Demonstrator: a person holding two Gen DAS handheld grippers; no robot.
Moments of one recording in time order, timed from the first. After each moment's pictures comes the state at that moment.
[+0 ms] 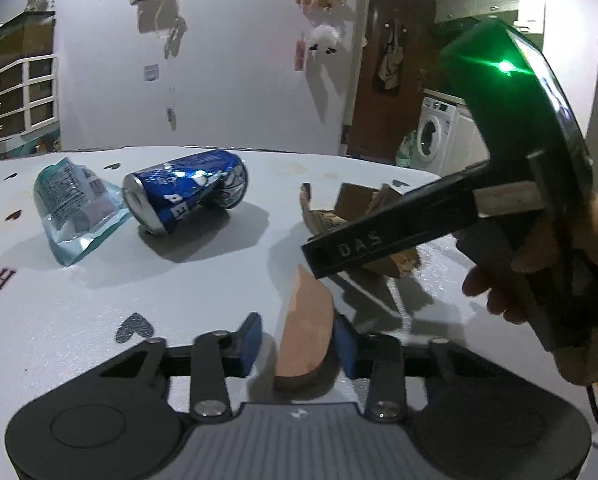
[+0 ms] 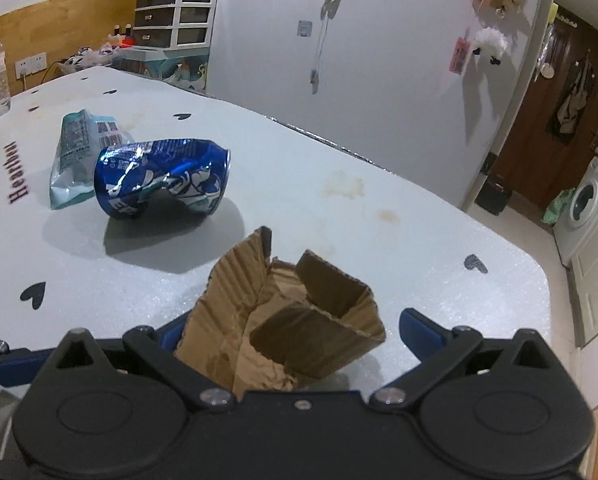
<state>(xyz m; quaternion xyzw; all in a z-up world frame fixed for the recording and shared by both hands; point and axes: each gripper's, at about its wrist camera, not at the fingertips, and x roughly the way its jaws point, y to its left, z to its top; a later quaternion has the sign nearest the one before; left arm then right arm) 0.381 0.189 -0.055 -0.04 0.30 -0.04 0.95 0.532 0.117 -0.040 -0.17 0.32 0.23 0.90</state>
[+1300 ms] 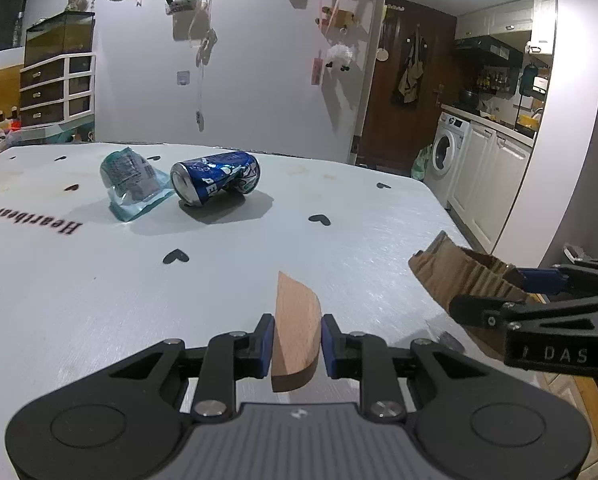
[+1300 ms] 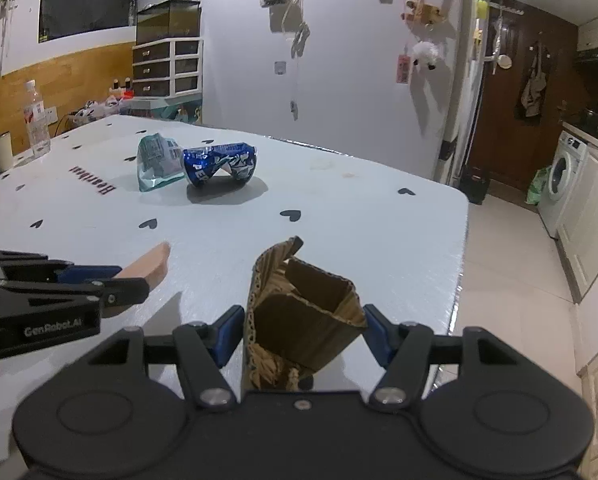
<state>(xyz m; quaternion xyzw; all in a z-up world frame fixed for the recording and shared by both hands) 0.272 0.167 -0.024 -0.06 0.29 0.01 0.95 0.341 0.010 -0.007 -0.09 0.28 0.22 0.93</state>
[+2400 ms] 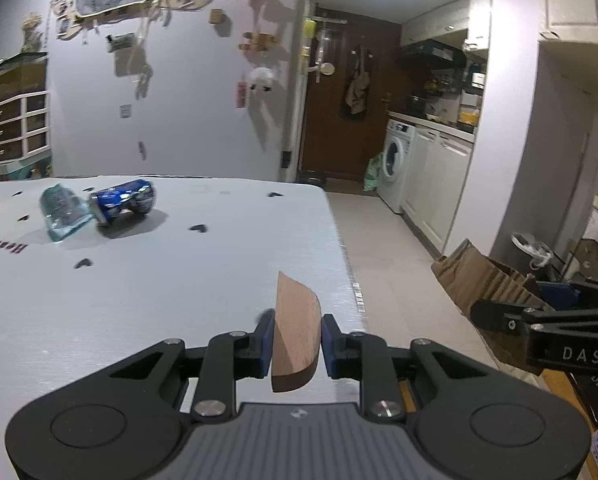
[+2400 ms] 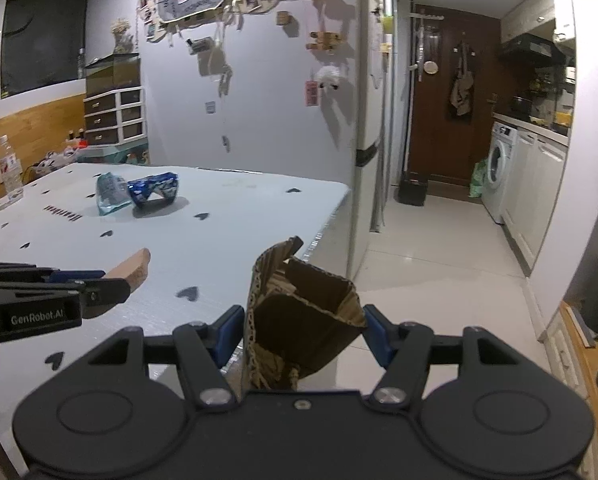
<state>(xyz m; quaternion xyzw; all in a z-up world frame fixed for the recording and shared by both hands) 0.211 0.034 0.000 -0.03 0.26 -0.05 0.96 0.243 -0.145 0.006 -0.03 0.25 0.14 0.96</state>
